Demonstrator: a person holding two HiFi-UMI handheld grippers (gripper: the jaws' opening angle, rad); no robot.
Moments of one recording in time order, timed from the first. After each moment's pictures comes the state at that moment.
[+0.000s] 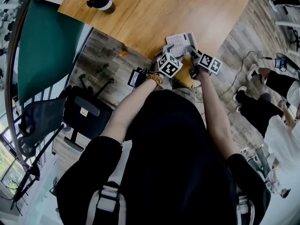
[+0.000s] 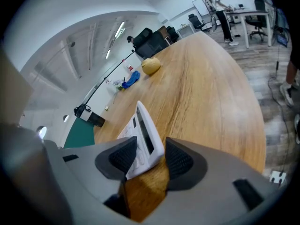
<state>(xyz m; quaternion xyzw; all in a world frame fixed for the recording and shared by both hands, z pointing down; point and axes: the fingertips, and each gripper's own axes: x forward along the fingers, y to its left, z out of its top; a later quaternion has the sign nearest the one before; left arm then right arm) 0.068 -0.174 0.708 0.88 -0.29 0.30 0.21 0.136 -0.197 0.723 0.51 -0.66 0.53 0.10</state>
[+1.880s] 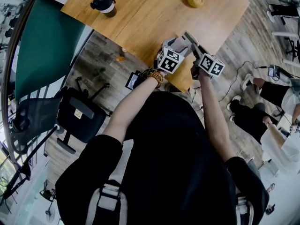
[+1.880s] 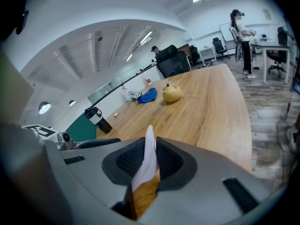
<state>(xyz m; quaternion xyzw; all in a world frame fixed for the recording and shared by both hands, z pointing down) 0.073 -0.243 0.628 0.88 -0.37 0.17 0.22 0.140 -0.245 0.635 0.52 -0.74 0.40 0.11</state>
